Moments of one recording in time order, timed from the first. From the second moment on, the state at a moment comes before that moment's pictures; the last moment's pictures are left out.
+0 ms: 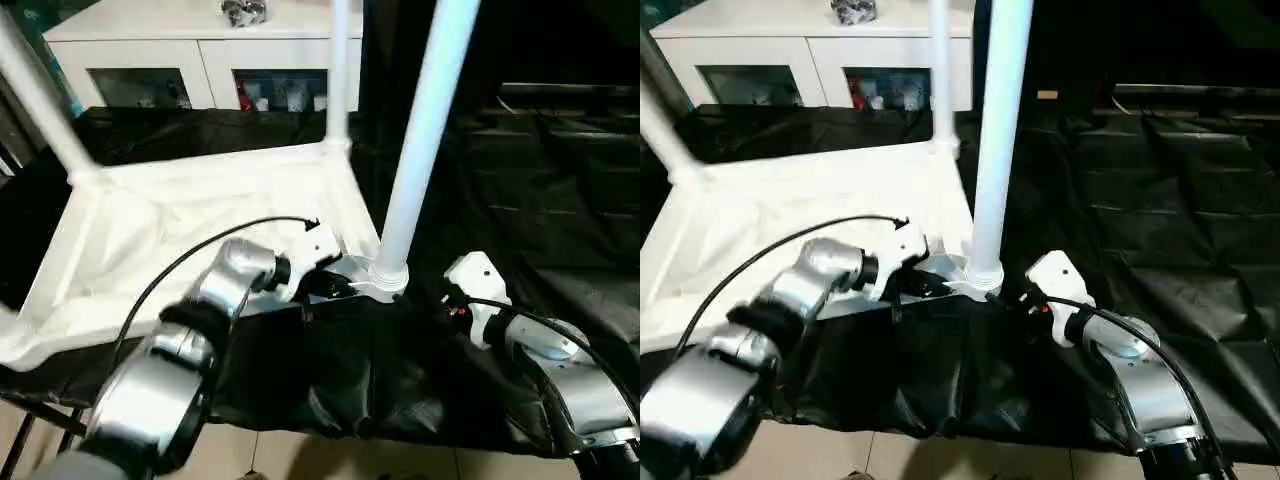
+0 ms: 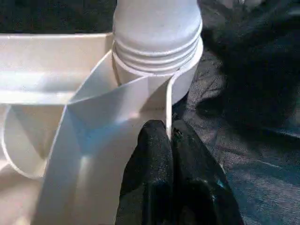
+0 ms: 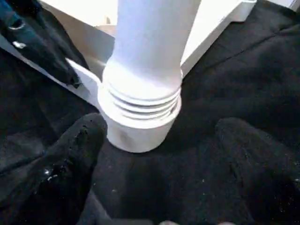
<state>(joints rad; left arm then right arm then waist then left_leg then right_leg) -0.76 0.18 -0.26 0.94 0.11 -0.08 -1.09 -0.15 -0.43 0.11 0.06 0.08 0.23 0.63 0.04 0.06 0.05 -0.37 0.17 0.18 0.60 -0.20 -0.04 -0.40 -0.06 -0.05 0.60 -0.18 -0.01</state>
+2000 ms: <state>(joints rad) -0.62 0.30 -0.27 0.71 0.07 -0.07 -1.20 -0.34 -0.38 0.19 0.29 0.11 0.16 0.82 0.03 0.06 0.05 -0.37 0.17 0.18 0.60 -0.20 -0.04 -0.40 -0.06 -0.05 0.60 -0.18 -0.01</state>
